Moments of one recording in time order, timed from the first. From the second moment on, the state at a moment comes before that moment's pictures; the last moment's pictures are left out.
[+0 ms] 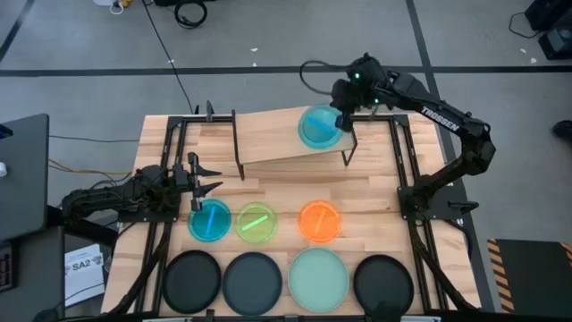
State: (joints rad) left arm 0.15 0.01 0.01 0.09 -0.01 0.17; right arm -0.66 1.45 1.56 -0.89 -0.06 -0.39
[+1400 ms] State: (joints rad) left arm 0.15 0.01 0.01 0.09 -0.01 0.17; right arm -0.82 1.65 1.56 -0.87 -0.13 -0.33
